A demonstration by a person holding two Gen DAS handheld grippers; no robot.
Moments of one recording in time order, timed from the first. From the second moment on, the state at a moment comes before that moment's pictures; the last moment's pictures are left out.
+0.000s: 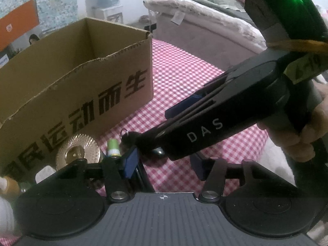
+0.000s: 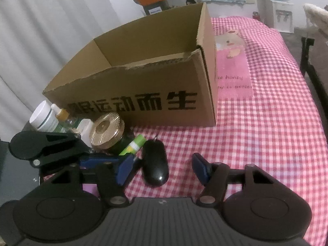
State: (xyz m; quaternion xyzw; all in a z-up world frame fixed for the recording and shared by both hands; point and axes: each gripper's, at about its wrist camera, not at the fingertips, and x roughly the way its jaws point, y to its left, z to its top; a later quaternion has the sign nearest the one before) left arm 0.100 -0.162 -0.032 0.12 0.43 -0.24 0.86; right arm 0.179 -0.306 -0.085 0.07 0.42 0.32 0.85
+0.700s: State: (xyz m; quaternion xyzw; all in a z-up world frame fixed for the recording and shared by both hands) left arm 0.110 -0.172 -0.037 0.11 0.48 -0.21 0.85; right arm 0.201 -0.310 -0.090 0.09 0.43 0.35 0.83
